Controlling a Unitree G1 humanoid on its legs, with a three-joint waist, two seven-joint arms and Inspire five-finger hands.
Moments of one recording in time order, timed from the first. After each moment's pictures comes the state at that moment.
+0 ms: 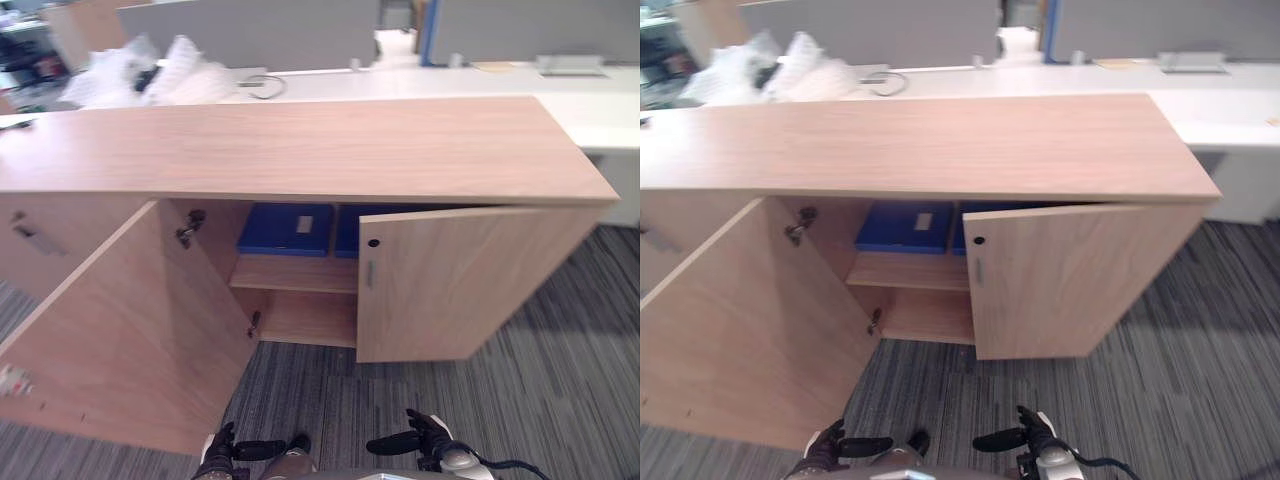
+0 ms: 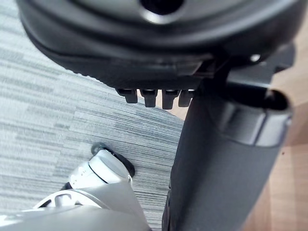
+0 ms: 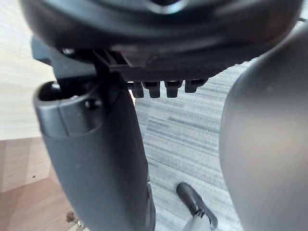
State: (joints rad) left arm 0.06 0.07 0.20 1.02 0.06 0.01 0.10; right arm -0.01 -0.06 -0.01 1.07 -0.13 0.07 -0.01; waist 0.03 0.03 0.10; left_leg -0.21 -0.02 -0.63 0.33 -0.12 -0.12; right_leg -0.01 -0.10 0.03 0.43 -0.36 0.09
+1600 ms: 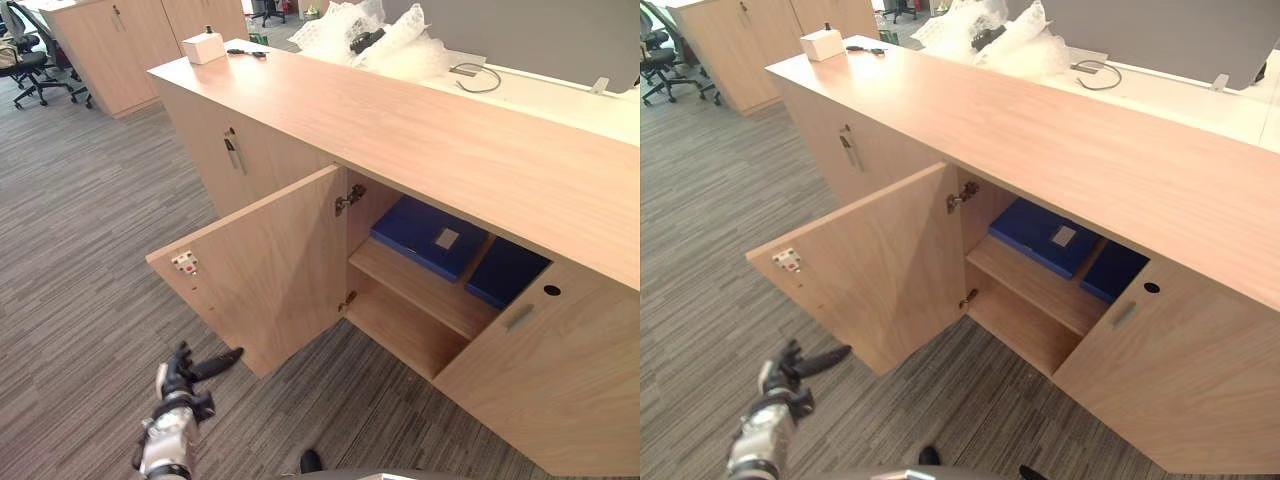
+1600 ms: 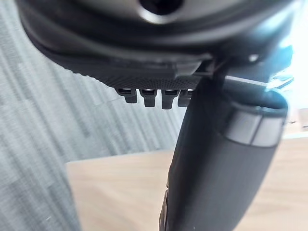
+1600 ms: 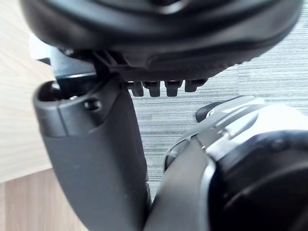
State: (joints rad) left arm -0.03 0.24 0.39 0.61 -0.15 0.08 0.10; right arm 0.14 -0.03 -0.63 1.17 0.08 0.09 0.00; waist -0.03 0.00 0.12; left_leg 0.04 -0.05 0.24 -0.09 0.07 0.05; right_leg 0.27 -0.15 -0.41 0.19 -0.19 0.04
